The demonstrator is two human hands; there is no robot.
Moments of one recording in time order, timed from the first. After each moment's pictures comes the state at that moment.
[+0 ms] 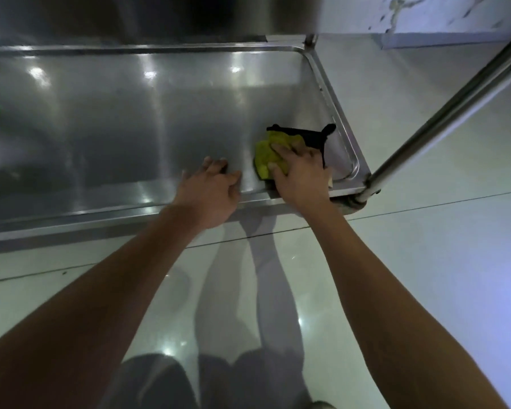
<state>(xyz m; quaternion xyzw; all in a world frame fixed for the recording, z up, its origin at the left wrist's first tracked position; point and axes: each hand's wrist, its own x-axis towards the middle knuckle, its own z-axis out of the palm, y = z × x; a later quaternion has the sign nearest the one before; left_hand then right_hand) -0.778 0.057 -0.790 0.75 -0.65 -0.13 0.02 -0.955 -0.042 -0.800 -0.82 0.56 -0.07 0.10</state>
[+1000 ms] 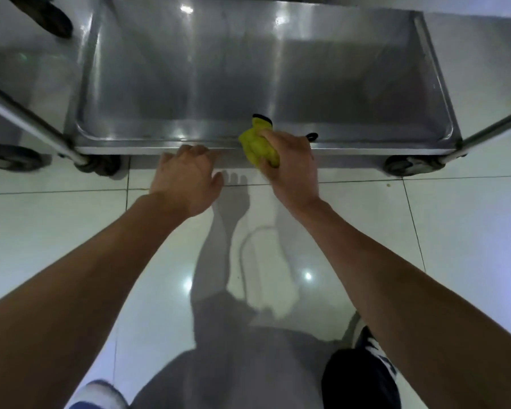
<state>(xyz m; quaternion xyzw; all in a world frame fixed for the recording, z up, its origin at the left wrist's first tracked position) -0.608 0.299 -0.710 0.80 -0.58 -0.13 0.00 -0.774 0.183 -0.747 -0.87 0.43 -0.13 0.20</state>
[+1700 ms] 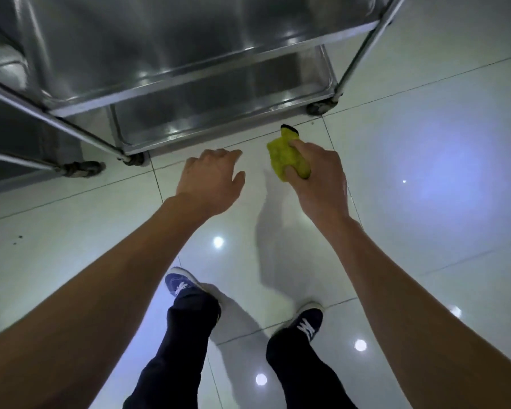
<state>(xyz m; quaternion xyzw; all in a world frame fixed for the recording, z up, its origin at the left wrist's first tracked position) -0.782 0.408 -0.357 0.71 -0.67 -0.19 -0.05 -0.990 0.374 -0.380 -0.71 0.61 -0.18 0.30</state>
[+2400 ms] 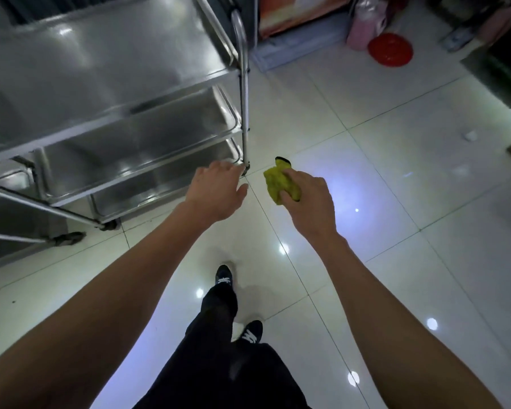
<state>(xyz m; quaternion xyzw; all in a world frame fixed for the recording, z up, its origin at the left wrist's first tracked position) -1.051 0.371 -0.045 0.64 -0.76 -0.12 -0.04 -1.263 0.386 -0.086 -0.68 0.64 -0.23 0.27</state>
